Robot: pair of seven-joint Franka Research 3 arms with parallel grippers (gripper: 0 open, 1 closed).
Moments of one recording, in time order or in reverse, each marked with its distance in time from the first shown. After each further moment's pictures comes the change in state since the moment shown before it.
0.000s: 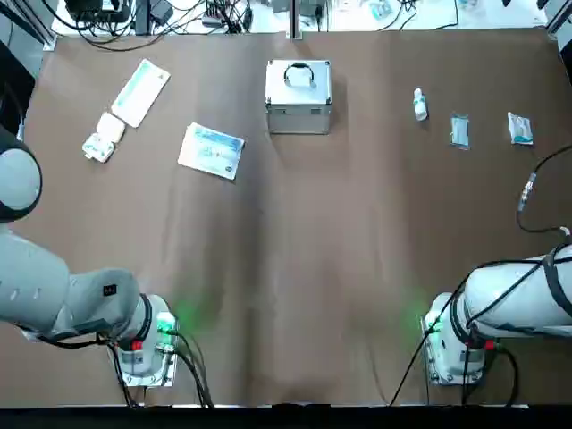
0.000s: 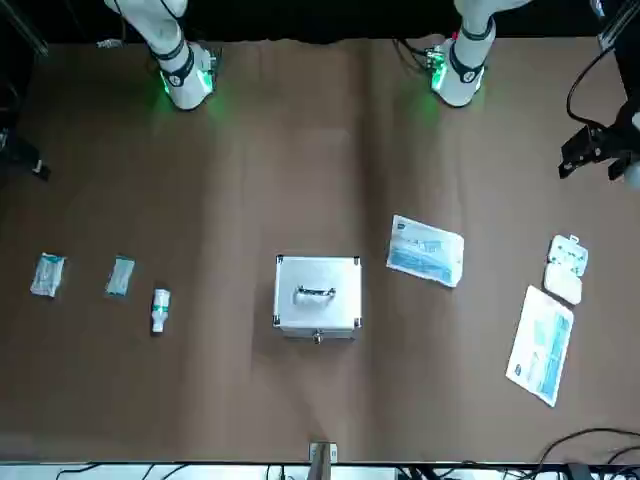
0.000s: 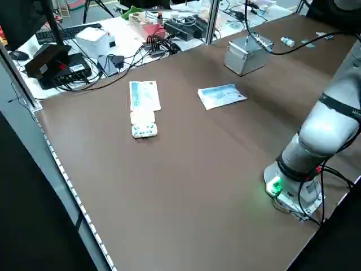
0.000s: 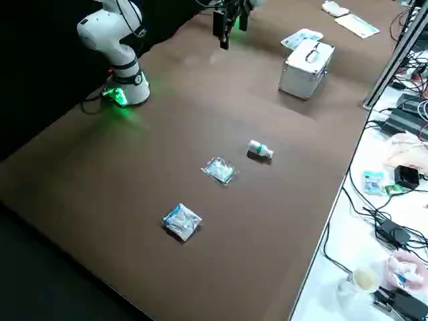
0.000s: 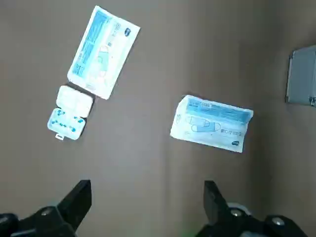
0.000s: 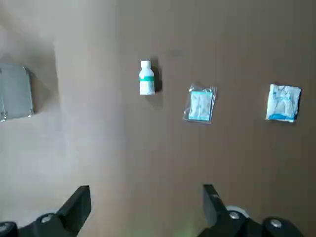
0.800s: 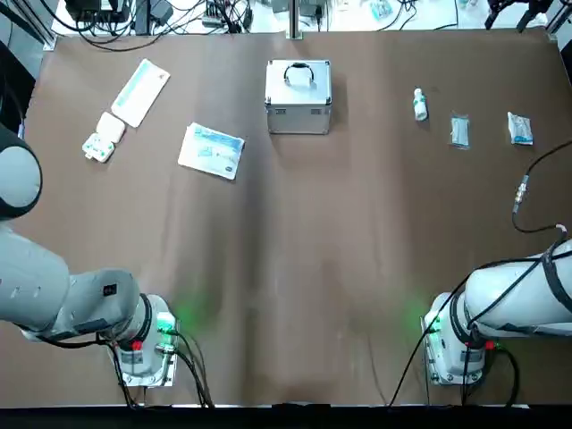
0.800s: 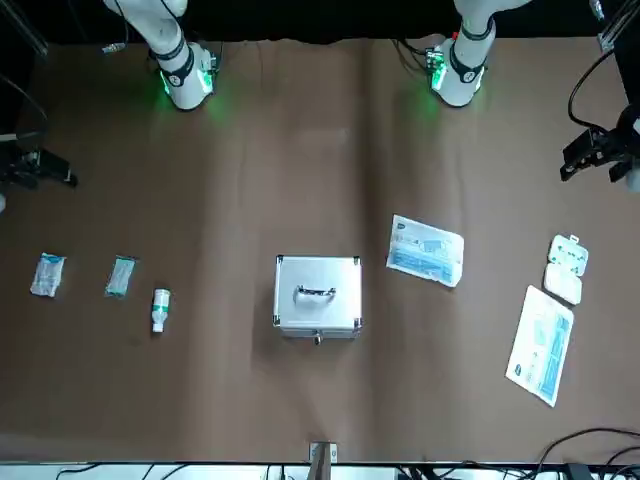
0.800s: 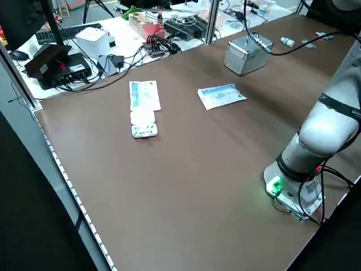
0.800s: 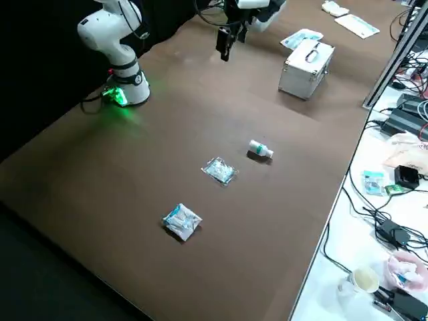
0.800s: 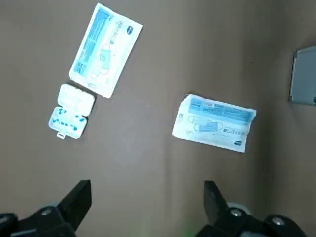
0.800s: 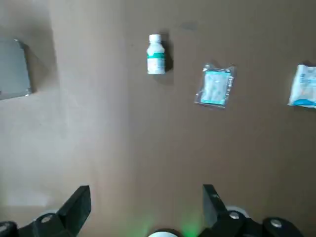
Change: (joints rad) left arm 0.001 0.007 0.010 0.000 0.003 0.000 0.004; right arm 0.020 0.042 0.004 -0.041 0.014 -0.022 0.001
